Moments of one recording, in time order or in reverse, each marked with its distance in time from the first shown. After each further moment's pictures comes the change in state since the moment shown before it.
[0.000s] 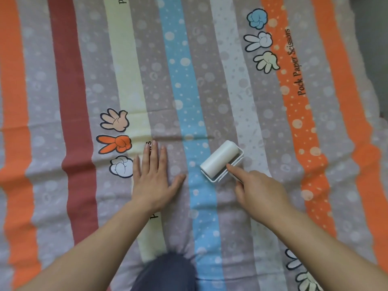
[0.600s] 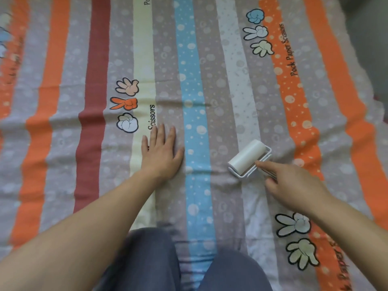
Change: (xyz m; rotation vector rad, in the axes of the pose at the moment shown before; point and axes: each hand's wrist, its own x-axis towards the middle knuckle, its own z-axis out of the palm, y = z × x) left_hand -0.056 0.038 0.024 -0.077 0.082 -0.066; right_hand -0.093 0.086 0.022 -0.061 0.015 -0.030
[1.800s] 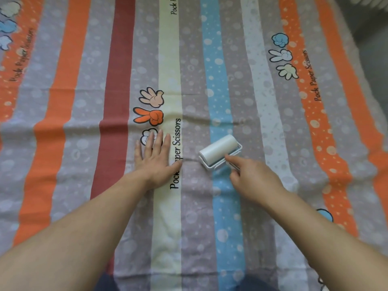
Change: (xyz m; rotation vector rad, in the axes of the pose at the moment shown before) left_hand 0.038 -0.101 -0.017 -0.022 -0.186 0.046; right_hand 0.077 -0.149 0.005 0.118 0.040 -0.039
